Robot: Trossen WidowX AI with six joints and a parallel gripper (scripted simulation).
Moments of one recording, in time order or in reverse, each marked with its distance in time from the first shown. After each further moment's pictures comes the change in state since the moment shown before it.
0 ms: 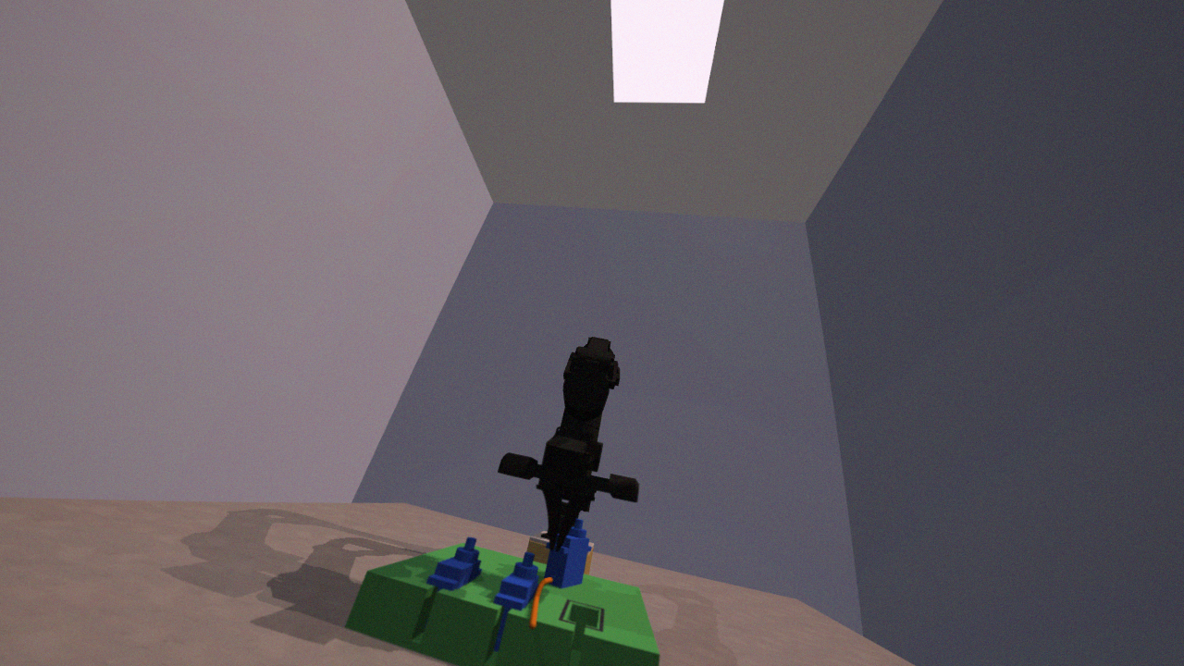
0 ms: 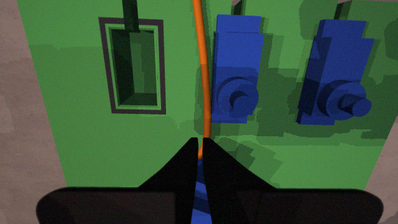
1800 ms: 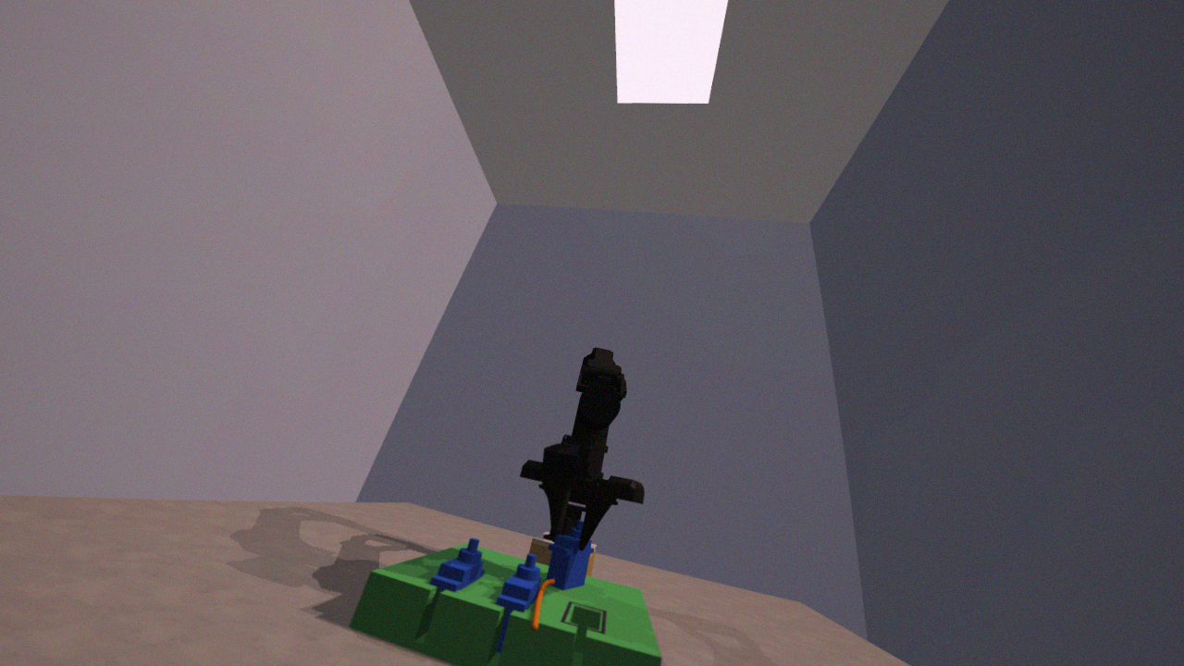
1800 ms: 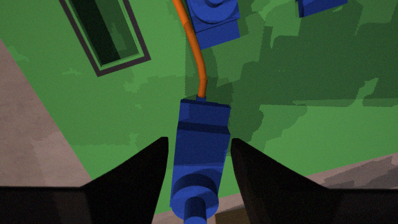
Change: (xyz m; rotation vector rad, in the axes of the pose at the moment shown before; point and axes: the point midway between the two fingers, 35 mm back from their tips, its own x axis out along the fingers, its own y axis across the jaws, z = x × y) arm -0.003 0.007 -0.052 0.330 0.011 -0.002
